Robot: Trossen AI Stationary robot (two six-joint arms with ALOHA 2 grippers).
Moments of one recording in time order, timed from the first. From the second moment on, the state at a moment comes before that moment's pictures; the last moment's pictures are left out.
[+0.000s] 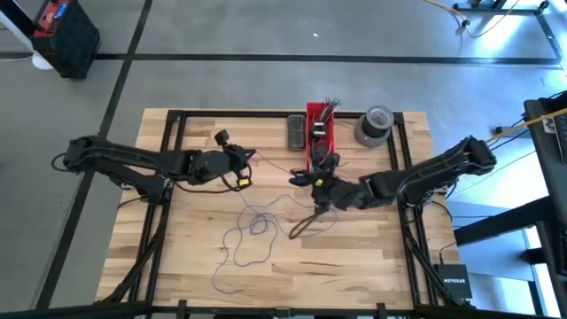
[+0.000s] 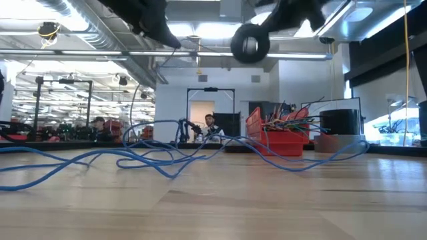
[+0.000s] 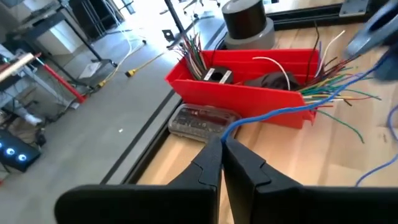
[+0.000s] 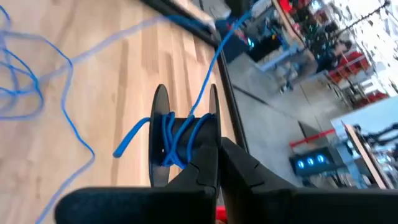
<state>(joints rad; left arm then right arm) -0.06 1.16 0.86 -0.18 -0.71 0.05 0.29 1.38 0.96 -0.16 0.77 -0.35</state>
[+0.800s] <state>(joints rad) -0.10 1.30 0.86 0.18 -0.38 0.02 -0.02 1.67 0.96 0.43 0.47 -0.13</state>
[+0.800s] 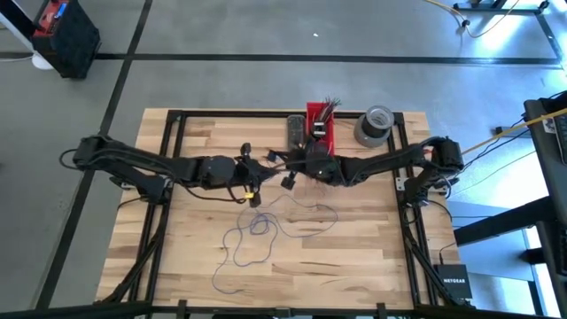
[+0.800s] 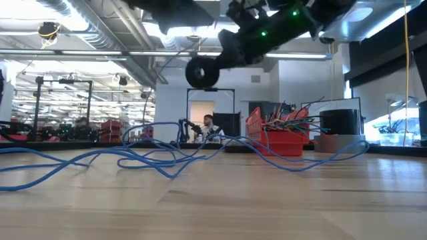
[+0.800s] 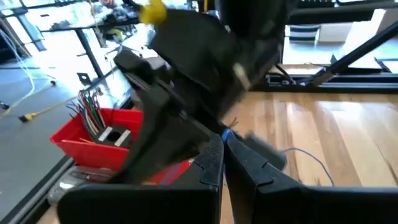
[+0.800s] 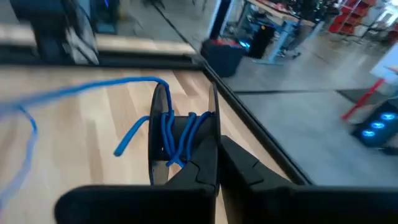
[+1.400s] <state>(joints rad) -0.06 1.35 0.86 0.22 -0.34 0.03 -0.07 1.64 0.96 0.60 0.19 0.02</state>
